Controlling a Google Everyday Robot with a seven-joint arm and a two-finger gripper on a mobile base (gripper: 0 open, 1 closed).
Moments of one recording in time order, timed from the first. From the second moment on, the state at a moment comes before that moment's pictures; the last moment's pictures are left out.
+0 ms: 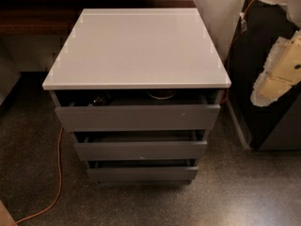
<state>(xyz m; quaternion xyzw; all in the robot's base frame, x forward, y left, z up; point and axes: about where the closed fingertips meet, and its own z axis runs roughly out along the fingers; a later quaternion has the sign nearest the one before) 0.414 -0.185 1.062 -0.60 0.75 -0.10 0.26</state>
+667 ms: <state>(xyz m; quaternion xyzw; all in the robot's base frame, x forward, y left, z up) 0.411 -0.179 1.044 -0.60 0.75 -0.08 0.26</state>
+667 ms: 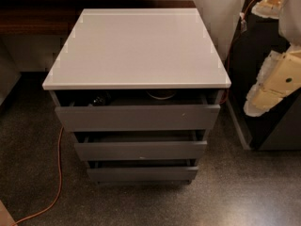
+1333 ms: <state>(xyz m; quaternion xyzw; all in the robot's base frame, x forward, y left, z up) 0.430 -0.149 0.975 -0.60 0.75 0.01 0.28</state>
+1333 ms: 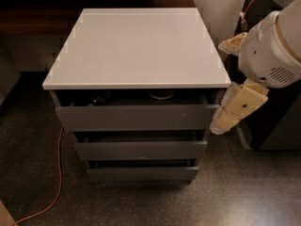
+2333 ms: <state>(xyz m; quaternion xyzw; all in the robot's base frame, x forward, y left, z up) 0.476 -0.094 0.828 -0.62 0.73 0.09 0.26</state>
